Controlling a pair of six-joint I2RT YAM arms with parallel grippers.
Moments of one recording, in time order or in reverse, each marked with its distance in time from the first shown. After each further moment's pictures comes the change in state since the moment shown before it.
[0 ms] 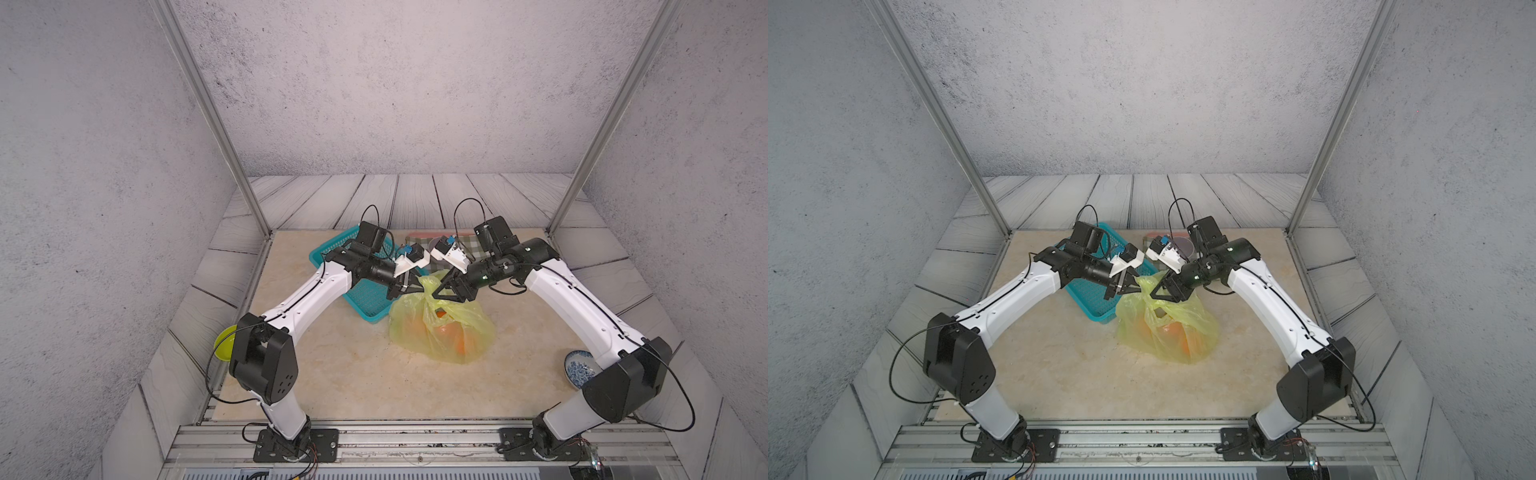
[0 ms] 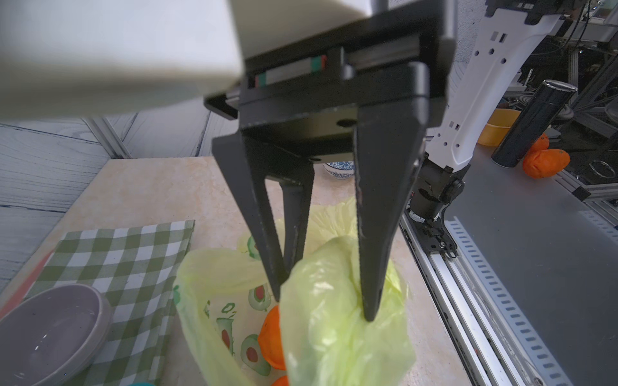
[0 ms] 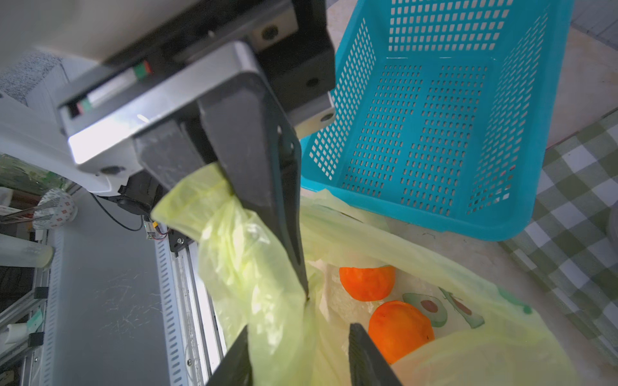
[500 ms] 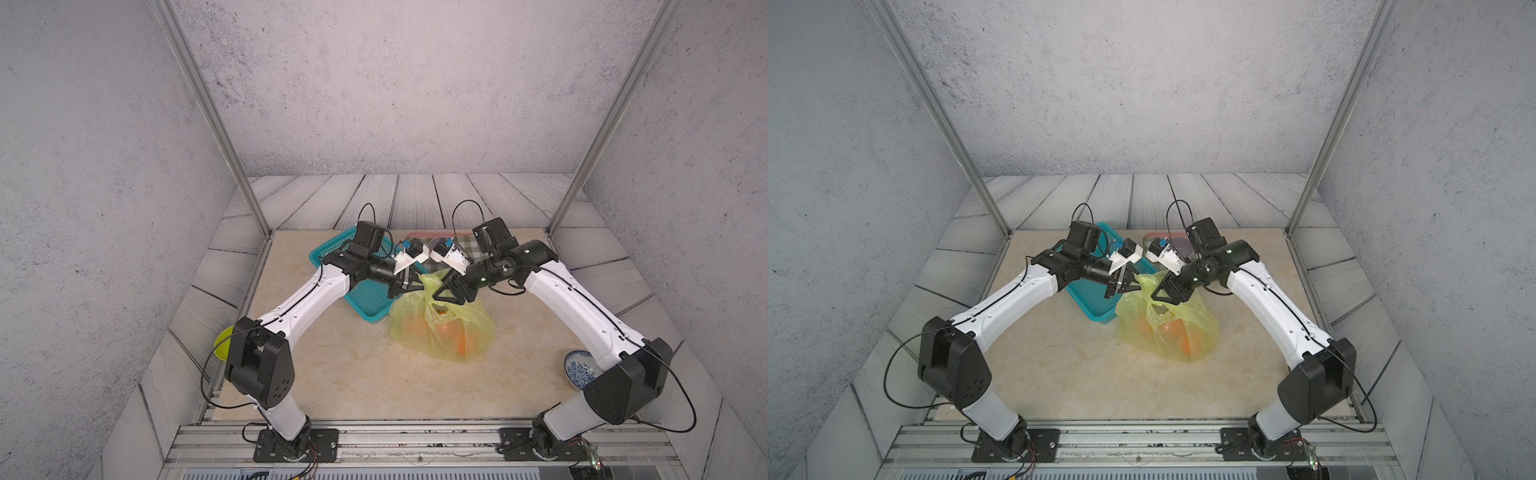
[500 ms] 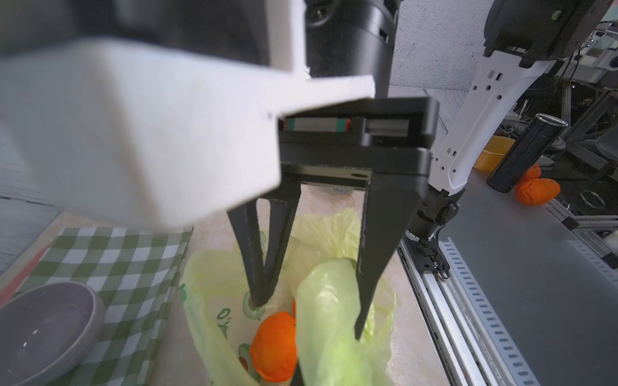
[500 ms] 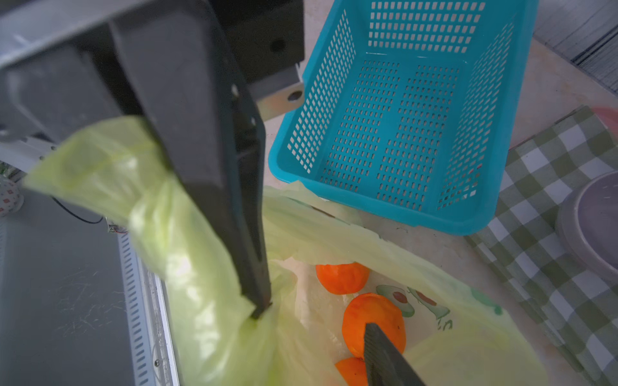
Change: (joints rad) left arm 0.000 -0.050 -0.078 0.182 0.017 -0.228; right arm 0.015 -0.009 -0.026 0.034 0.096 -0.035
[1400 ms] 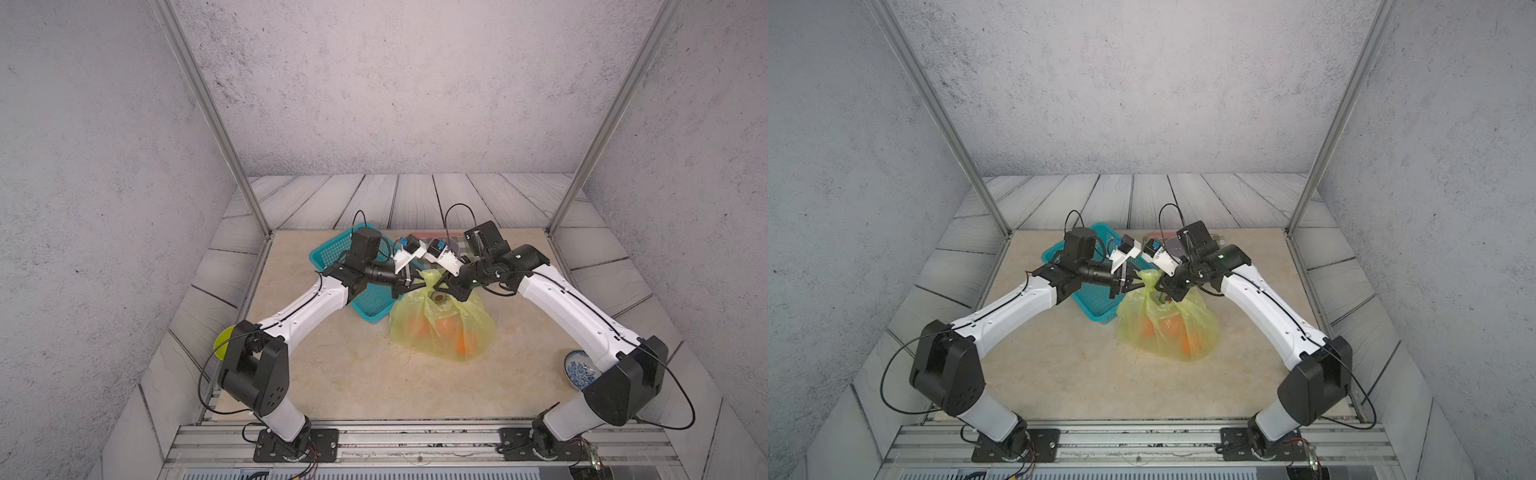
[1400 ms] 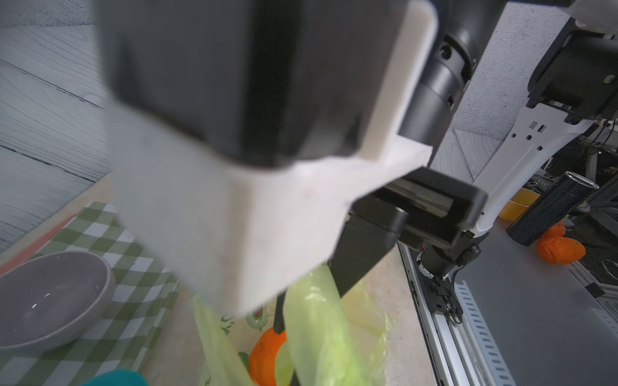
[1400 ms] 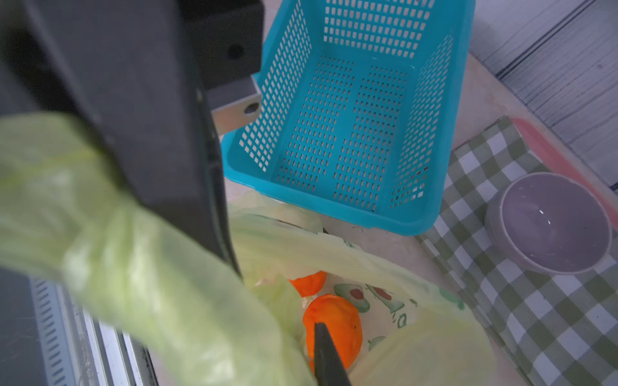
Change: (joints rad) left arm -0.007 -0.038 -0.141 0.316 -0.087 -0.296; right arm 0.049 -0.005 -0.037 0.120 0.224 0.022
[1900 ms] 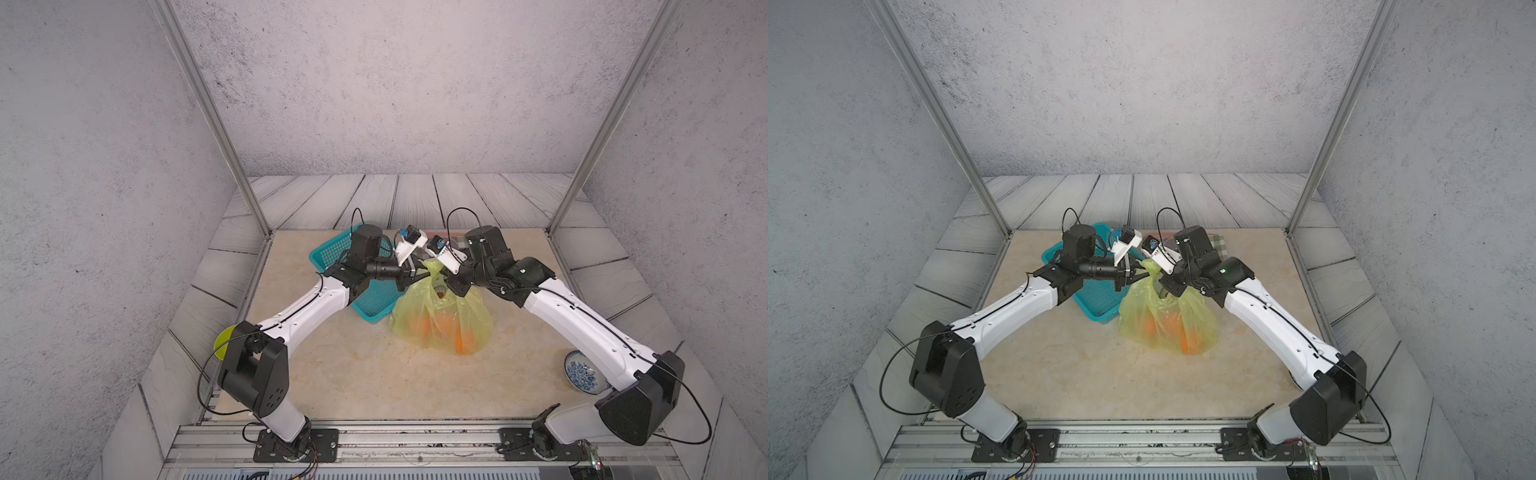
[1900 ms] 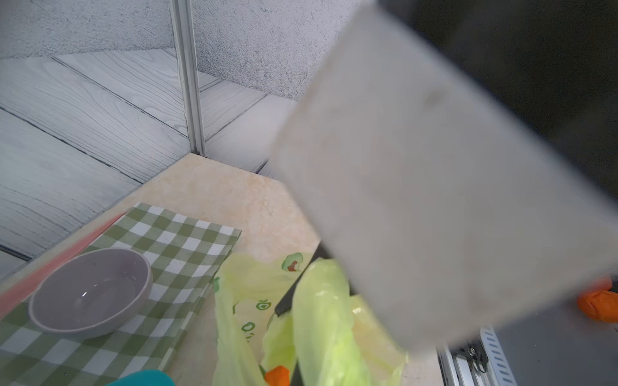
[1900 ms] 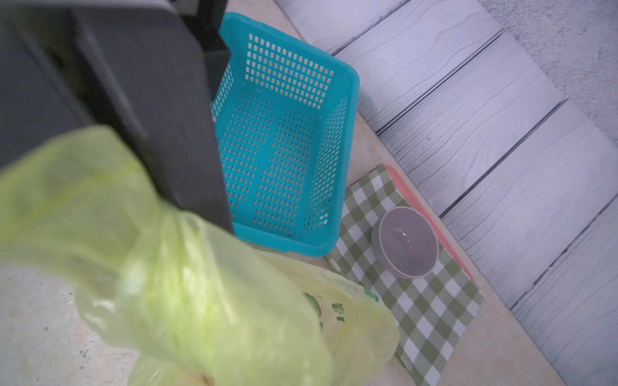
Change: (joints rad) left arm -0.012 0.006 0.014 0.116 -0.114 -0.174; right arm 0.068 -0.104 -0.102 0.235 0.330 -0.079
